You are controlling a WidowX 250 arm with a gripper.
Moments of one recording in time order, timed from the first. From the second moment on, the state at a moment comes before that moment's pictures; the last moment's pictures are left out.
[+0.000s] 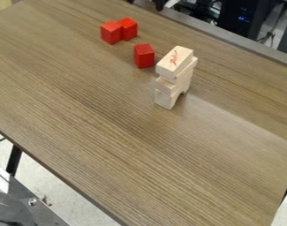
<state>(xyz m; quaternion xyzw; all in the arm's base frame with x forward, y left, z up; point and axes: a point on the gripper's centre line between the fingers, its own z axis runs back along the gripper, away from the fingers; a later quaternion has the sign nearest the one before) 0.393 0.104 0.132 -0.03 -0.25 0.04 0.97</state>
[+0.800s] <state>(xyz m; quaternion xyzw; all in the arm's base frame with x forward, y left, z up) 0.411 0.132 0.080 0.04 -0.20 0.04 0.98</state>
